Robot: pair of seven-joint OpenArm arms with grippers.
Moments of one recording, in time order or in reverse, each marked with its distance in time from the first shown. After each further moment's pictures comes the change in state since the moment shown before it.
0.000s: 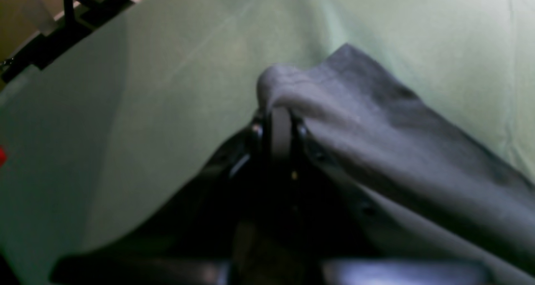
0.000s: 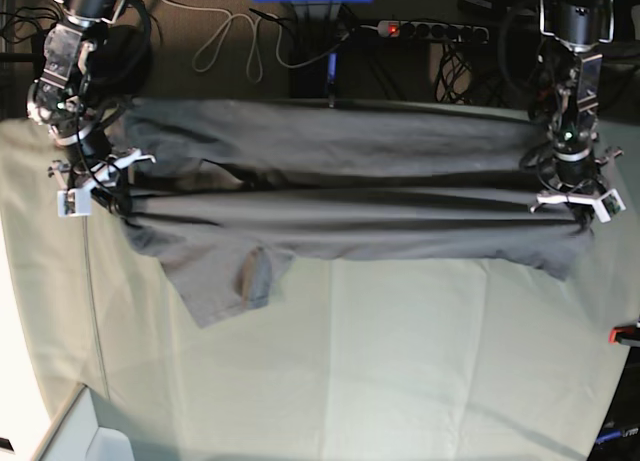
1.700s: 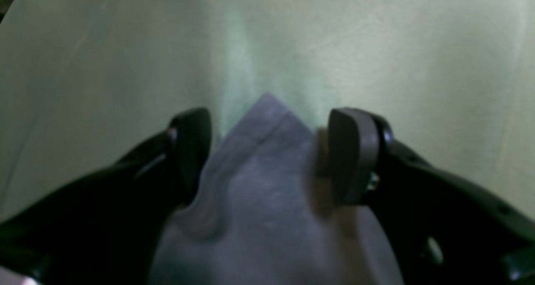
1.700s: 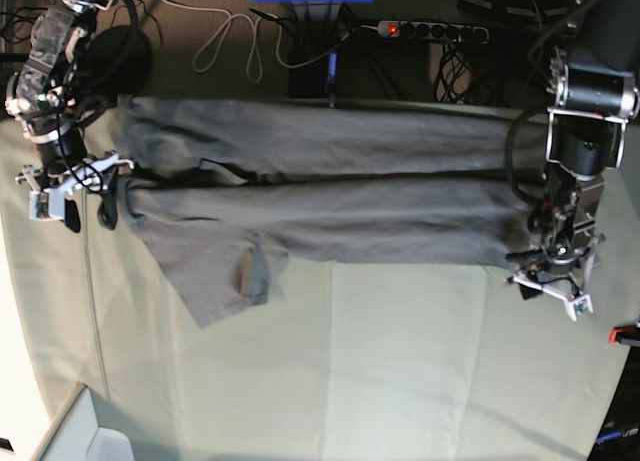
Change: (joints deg) left arm -29.8 -0.1 11.1 -26.3 5.3 -5.6 21.4; right arm -3.3 -1.3 3.7 12.2 -0.2 0.0 -0.2
